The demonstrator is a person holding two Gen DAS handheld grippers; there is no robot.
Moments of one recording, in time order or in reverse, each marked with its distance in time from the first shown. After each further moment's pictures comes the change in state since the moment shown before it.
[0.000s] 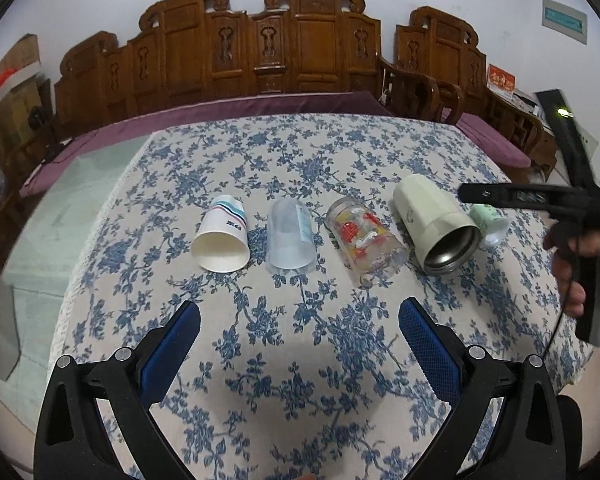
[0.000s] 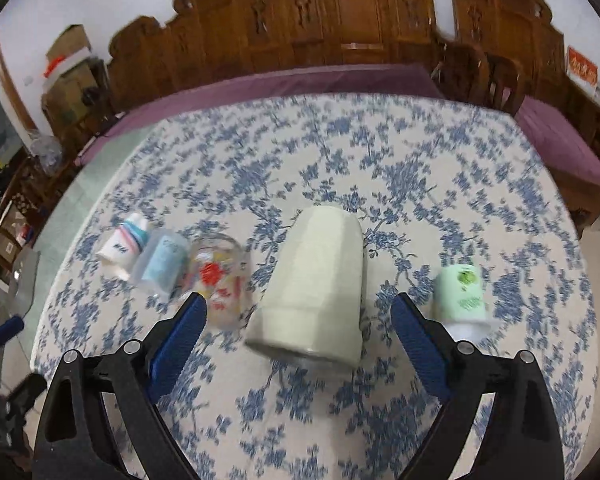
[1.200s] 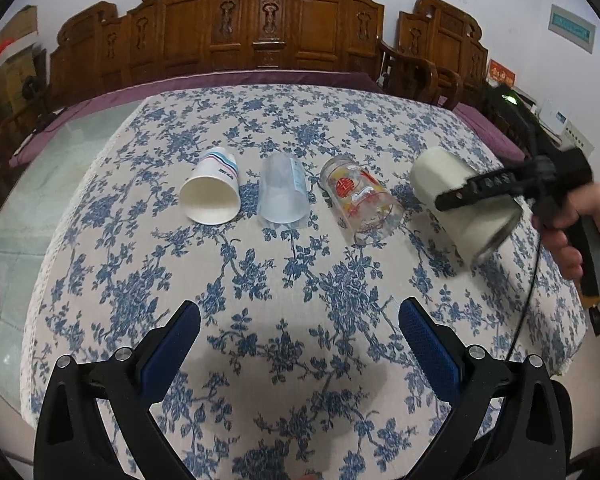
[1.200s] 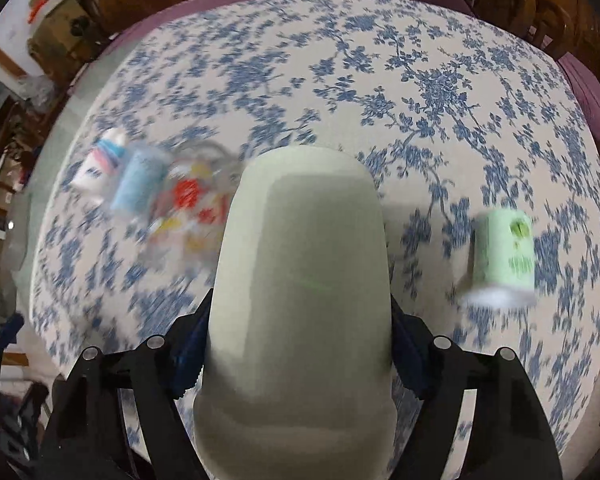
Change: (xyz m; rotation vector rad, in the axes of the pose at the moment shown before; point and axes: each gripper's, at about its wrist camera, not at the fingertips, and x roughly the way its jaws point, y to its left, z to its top) left arm -0.001 0.007 -0.036 -0.051 0.060 -0.052; right arm 0.040 -0.003 -0.018 -0.042 0.344 0.041
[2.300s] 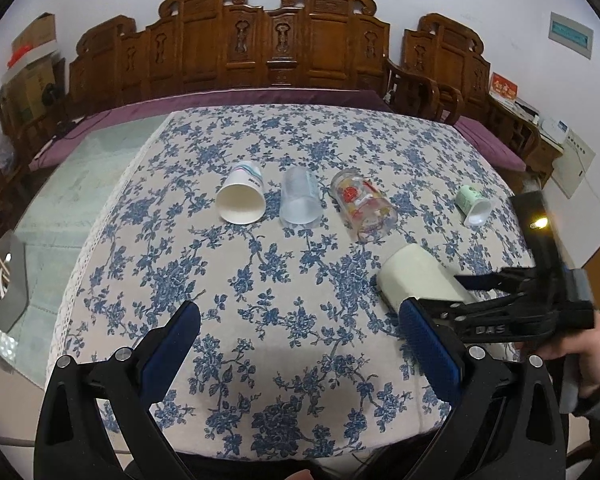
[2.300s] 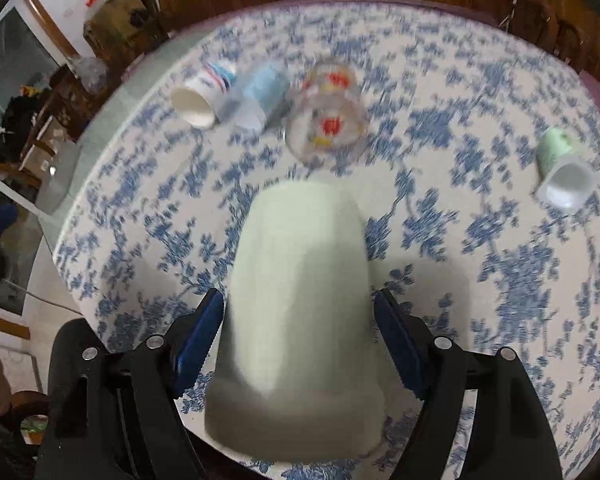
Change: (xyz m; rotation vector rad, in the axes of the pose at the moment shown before) left arm -0.059 -0.001 -0.017 0.002 -0.054 0.044; right arm 0.000 0.086 -0.114 -0.099 -0.130 0.082
